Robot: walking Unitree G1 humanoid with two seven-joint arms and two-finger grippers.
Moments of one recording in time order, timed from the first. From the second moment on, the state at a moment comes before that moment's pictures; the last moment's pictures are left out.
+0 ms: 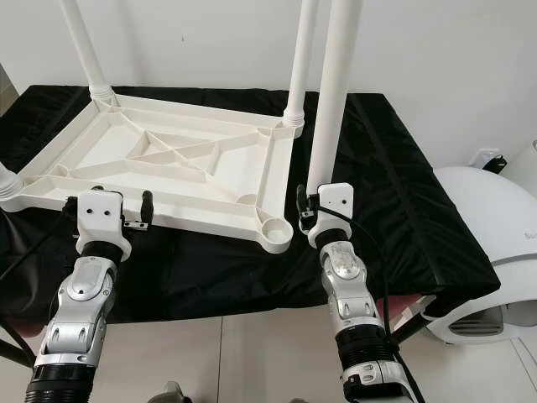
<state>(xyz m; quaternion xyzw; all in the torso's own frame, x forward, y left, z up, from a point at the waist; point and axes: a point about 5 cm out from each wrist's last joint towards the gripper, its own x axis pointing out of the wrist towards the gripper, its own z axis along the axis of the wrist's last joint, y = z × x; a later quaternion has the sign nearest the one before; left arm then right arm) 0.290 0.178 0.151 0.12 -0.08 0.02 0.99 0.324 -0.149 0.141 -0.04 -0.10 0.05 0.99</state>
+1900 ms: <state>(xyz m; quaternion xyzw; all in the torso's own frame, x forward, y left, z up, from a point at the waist) 0.209 0.115 0.137 0.20 -0.13 -0.38 0.89 0.345 -0.152 0.154 -0.07 -0.12 0.06 0.99</state>
